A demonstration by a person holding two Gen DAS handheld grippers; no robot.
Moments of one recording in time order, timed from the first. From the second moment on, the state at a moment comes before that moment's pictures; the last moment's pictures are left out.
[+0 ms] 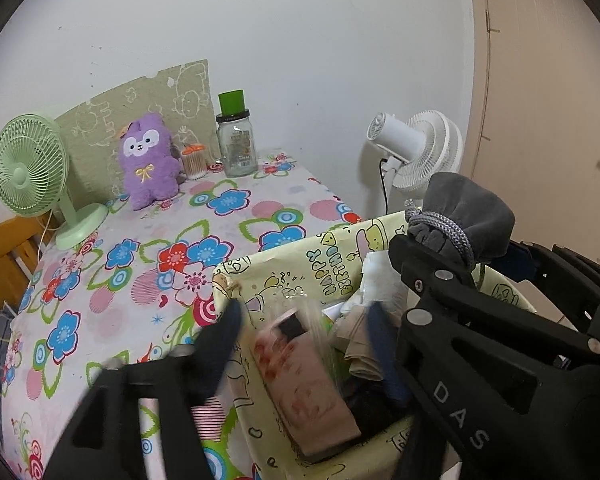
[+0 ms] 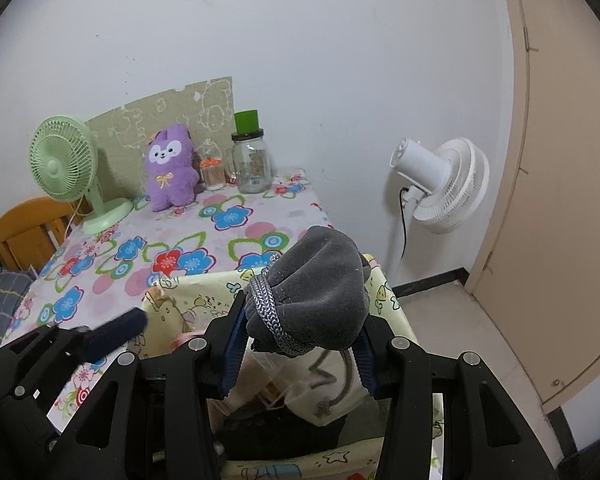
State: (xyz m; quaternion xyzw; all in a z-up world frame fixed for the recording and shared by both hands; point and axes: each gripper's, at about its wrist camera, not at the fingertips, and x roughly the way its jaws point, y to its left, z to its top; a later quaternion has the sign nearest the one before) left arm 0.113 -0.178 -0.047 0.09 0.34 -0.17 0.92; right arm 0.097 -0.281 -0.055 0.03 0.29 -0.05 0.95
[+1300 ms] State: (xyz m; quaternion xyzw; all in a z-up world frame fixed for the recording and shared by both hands) left arm 0.084 -0.096 -0.025 0.07 0.30 -0.11 0.94; right arm 0.067 -0.212 -0.034 0.01 0.25 -0.04 0.97
